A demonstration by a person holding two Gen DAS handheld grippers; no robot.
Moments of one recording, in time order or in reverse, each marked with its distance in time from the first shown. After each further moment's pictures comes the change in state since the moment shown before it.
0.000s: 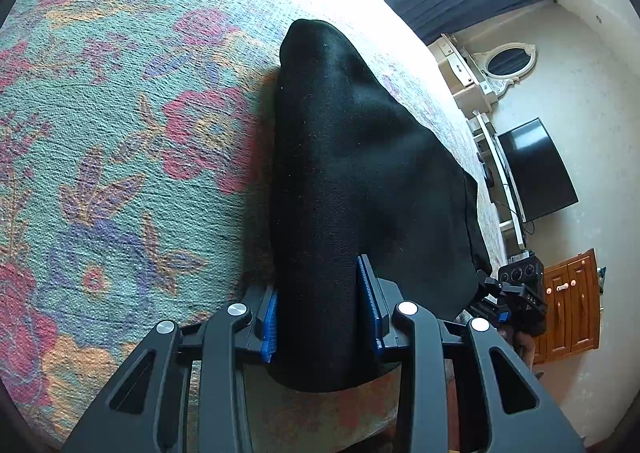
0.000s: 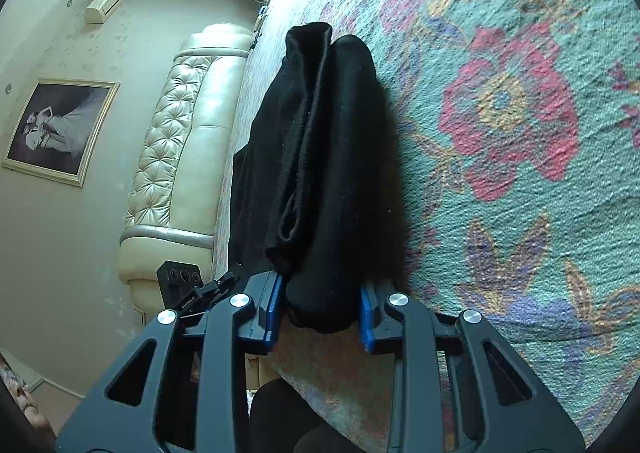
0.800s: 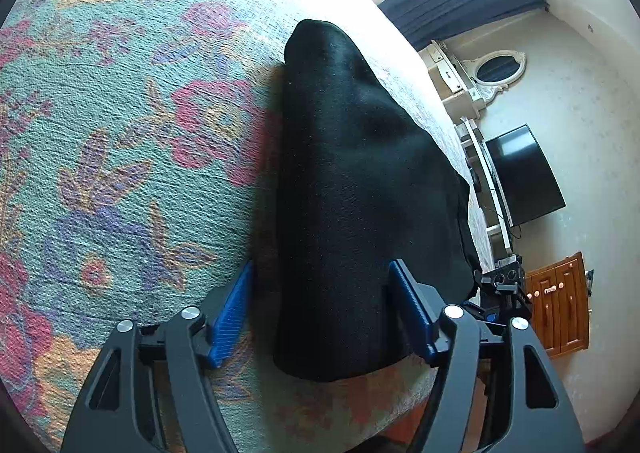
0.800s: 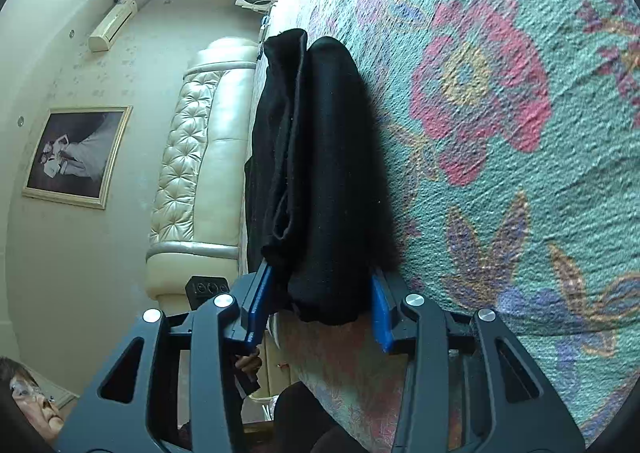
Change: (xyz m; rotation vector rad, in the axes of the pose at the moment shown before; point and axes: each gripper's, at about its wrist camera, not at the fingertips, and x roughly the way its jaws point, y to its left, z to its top) left arm -0.005 0.007 -0.003 0.008 -0.015 -0.045; right arm -0.021 -0.042 -0.005 0.087 -0.014 0.112
